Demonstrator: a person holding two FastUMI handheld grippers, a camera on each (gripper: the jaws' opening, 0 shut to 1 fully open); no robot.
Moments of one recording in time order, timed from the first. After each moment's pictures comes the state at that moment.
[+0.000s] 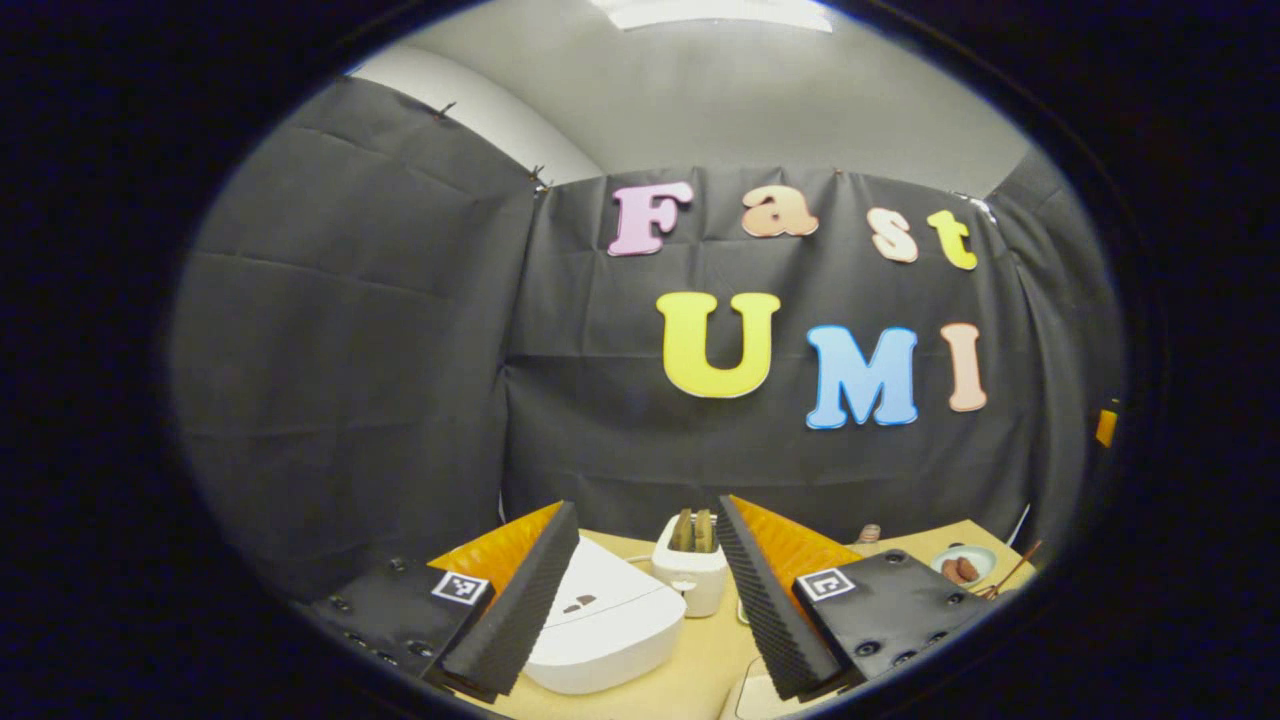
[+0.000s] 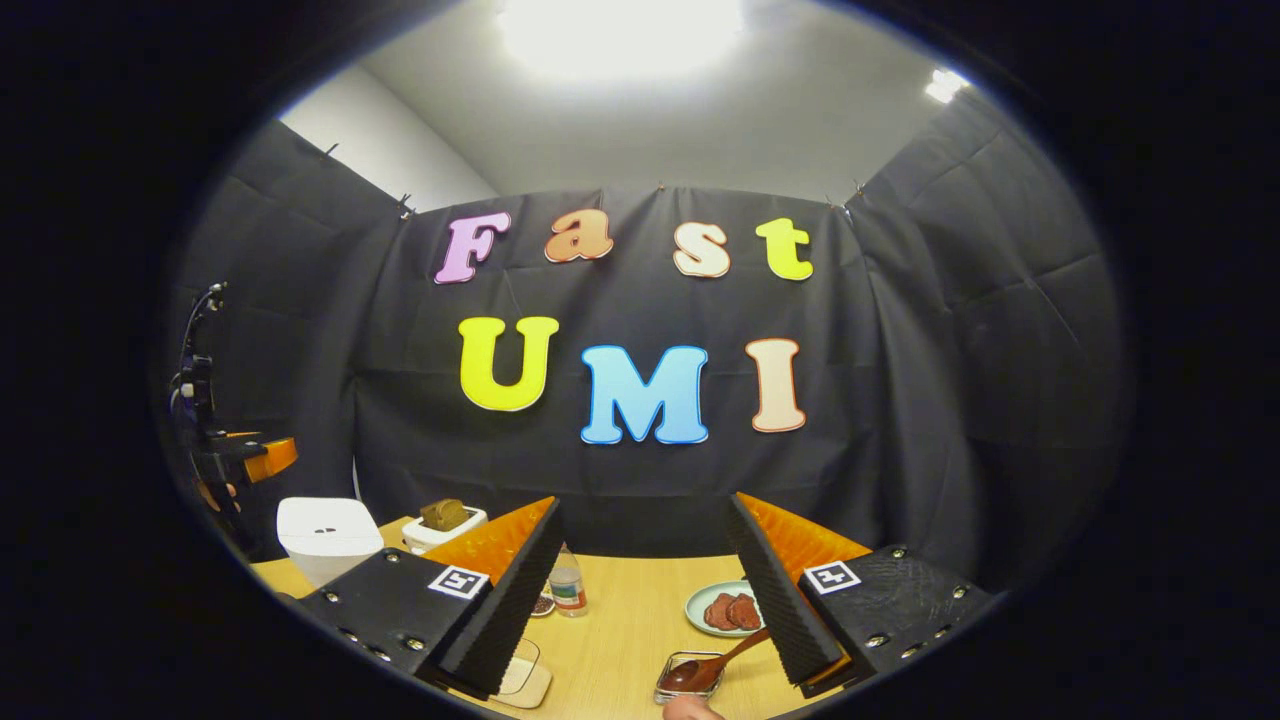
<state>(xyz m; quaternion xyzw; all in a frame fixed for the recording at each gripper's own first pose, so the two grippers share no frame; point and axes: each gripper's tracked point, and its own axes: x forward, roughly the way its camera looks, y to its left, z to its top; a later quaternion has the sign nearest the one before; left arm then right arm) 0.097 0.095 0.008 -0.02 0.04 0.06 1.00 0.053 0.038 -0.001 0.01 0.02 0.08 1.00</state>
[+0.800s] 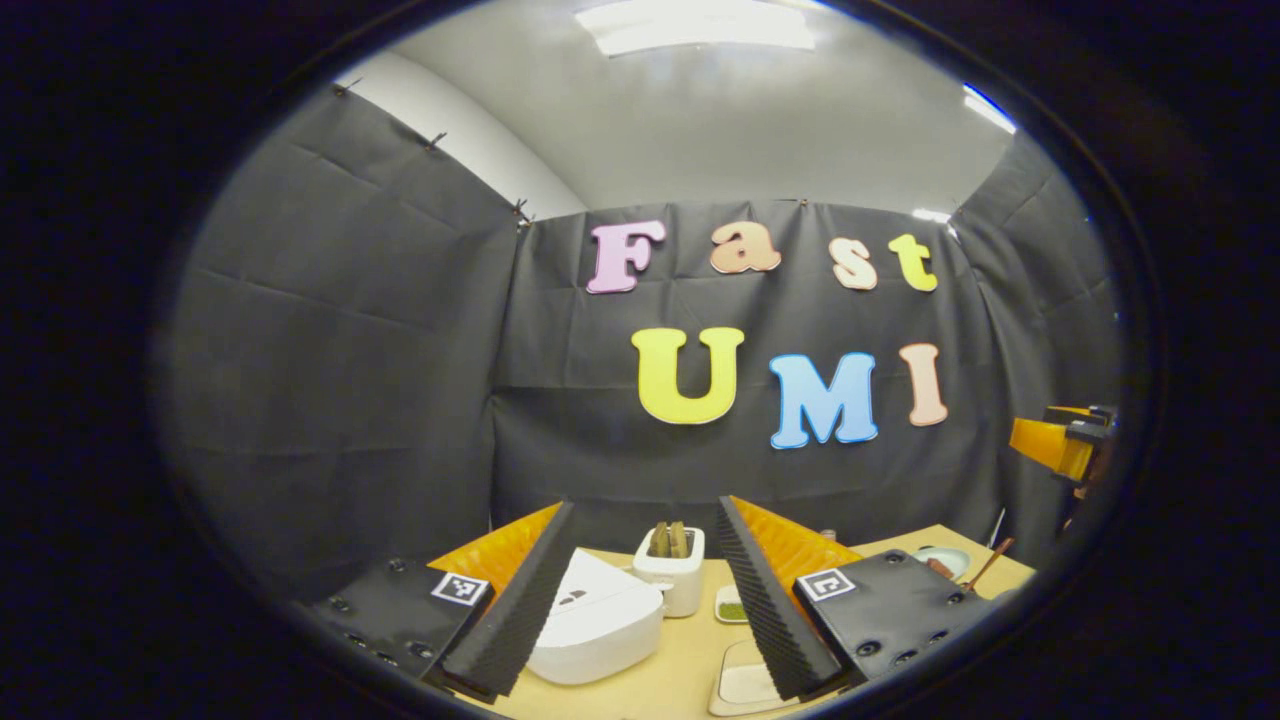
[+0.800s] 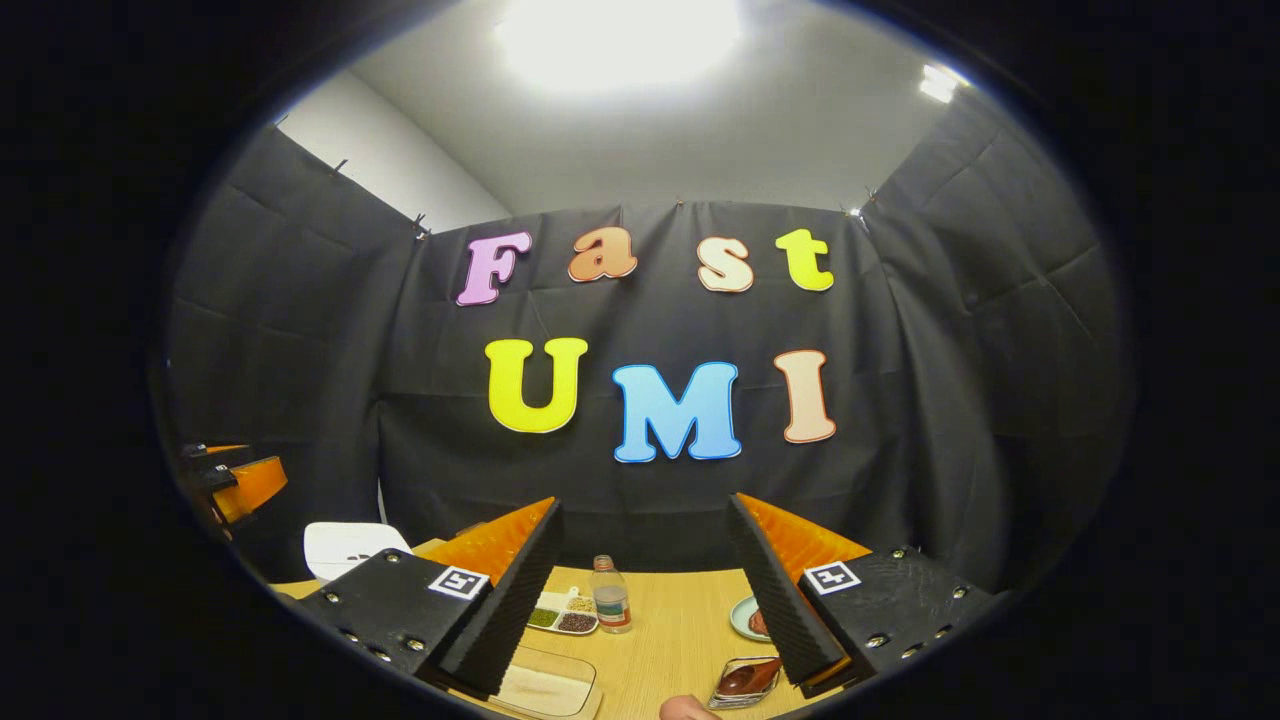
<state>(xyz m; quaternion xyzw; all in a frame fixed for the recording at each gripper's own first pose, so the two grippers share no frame) 0.035 0.082 0.030 -0.02 0.00 0.03 1.00 0.049 0.091 0.005 0.03 0.01 0.11 0.99</state>
